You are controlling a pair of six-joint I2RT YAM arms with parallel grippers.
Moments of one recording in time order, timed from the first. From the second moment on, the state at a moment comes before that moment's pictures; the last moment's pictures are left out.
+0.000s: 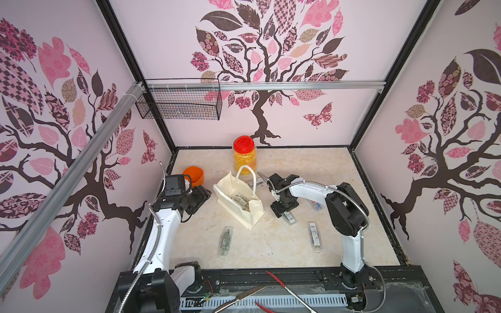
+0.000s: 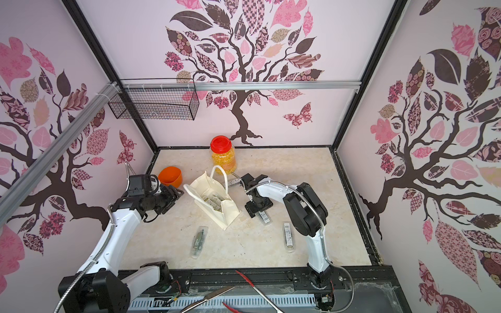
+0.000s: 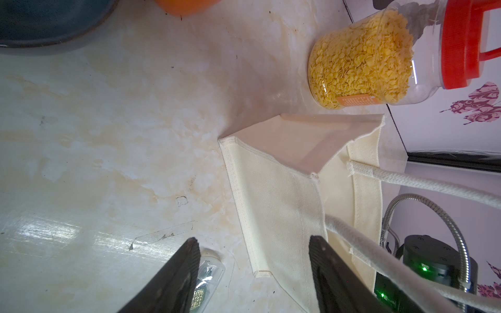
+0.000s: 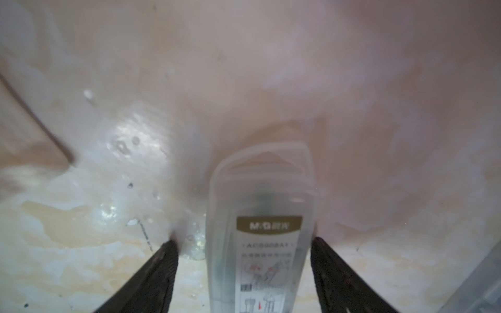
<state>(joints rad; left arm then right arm) 0.12 1.12 0.90 -0.73 0.36 -0.64 0.67 2.00 1.39 -0.91 0.04 0.14</state>
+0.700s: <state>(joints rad) 0.12 1.12 0.90 -0.73 0.37 -0.64 0.67 1.94 1.30 -0.89 0.03 0.15</state>
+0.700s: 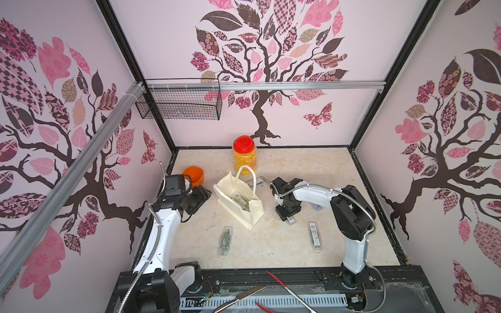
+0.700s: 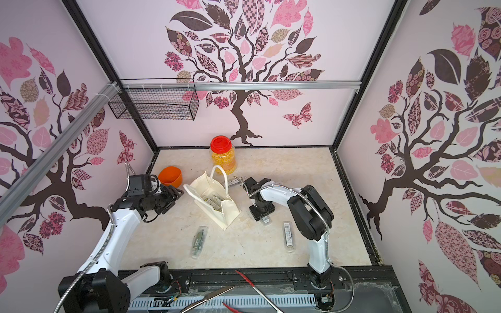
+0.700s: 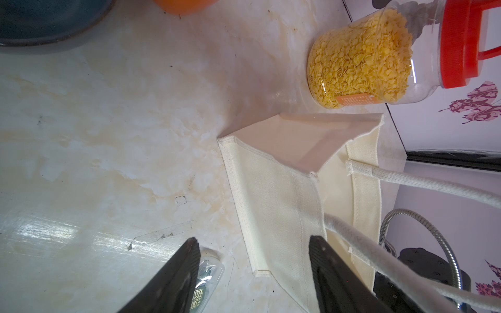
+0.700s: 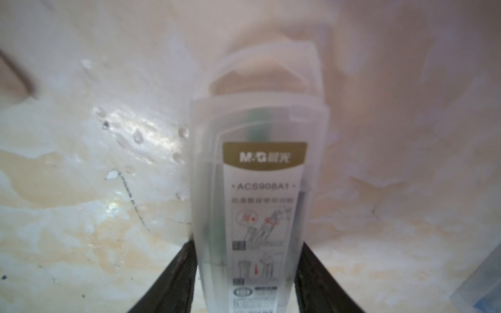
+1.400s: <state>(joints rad) 0.12 1.10 0.90 -0.72 0.38 -0.64 0.67 1.67 1.47 -0.99 0.13 0.17</state>
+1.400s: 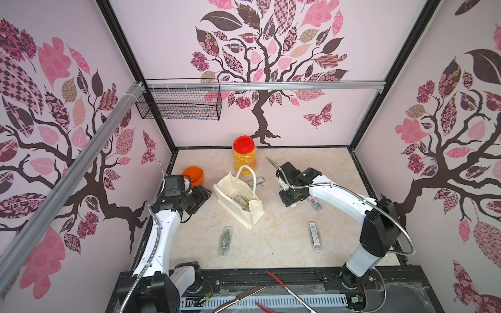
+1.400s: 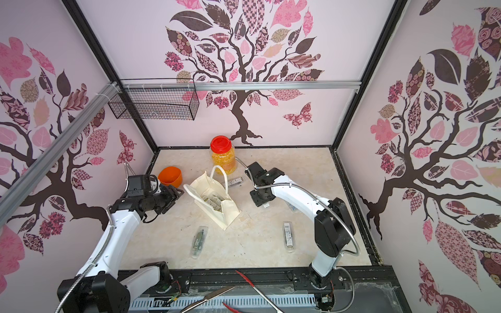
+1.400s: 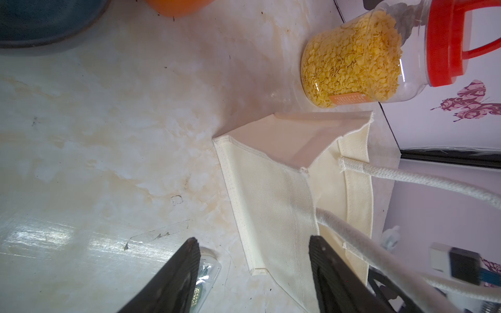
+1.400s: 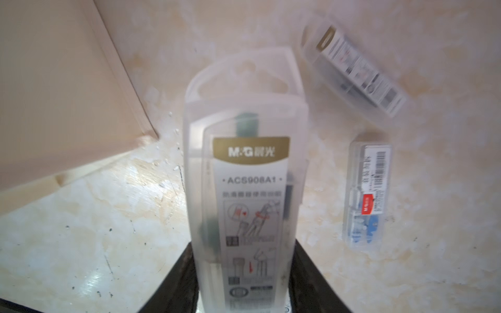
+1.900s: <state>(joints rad) 0.12 1.10 0.90 -0.72 0.40 -0.65 0.74 1.66 2.03 -1.03 0.13 0.12</state>
